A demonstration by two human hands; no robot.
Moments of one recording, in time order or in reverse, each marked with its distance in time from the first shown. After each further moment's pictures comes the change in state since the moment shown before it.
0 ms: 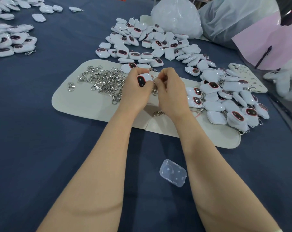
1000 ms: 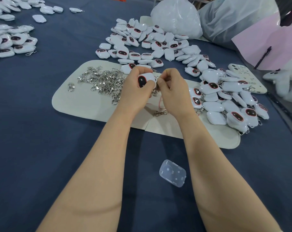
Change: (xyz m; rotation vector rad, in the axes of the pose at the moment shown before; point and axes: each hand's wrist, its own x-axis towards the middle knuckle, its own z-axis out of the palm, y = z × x) left_hand -0.005 0.006 -0.003 -0.072 -0.038 0.020; right_hand 0.002 0.003 -0.007 0.079 -0.014 0.064
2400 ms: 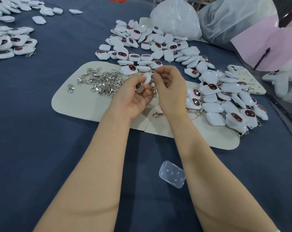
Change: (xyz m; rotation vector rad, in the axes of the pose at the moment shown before) left_hand 0.009 0.004 -0.005 -0.991 -0.092 -0.558; right_hand -0.003 -0.010 0.015 0.262 0.193 -0.010
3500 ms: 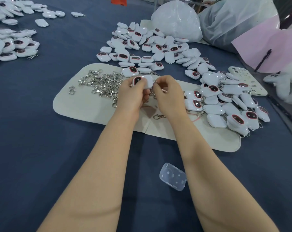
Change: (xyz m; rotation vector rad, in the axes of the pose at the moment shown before) left_hand 0.008 -0.011 -0.002 0.496 0.264 0.338; right_hand 0.003 0.009 -0.002 -0.250 -0.160 0.108
